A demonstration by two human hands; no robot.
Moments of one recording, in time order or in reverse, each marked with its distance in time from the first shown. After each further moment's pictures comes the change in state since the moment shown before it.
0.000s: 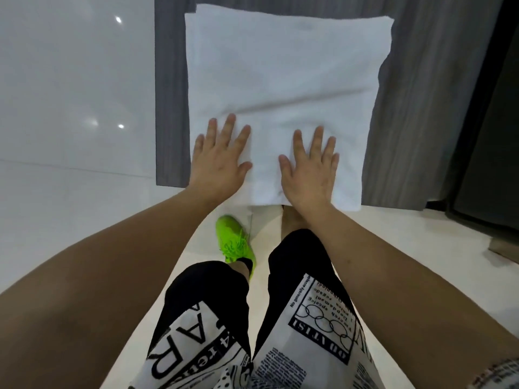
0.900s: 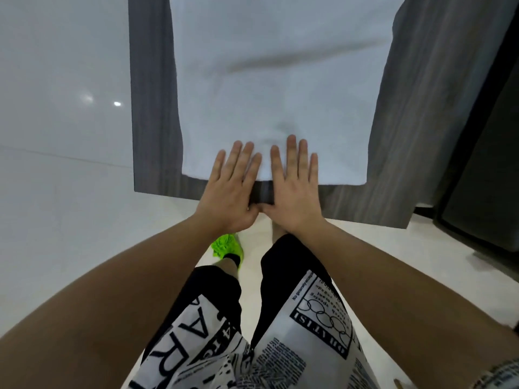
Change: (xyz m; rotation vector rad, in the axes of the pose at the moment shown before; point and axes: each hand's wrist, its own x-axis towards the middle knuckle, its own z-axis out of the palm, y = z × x) left_hand -0.005 0.050 0.031 0.009 0.088 0.271; right_hand 0.016 0.030 0.002 -0.225 0.007 -0.408
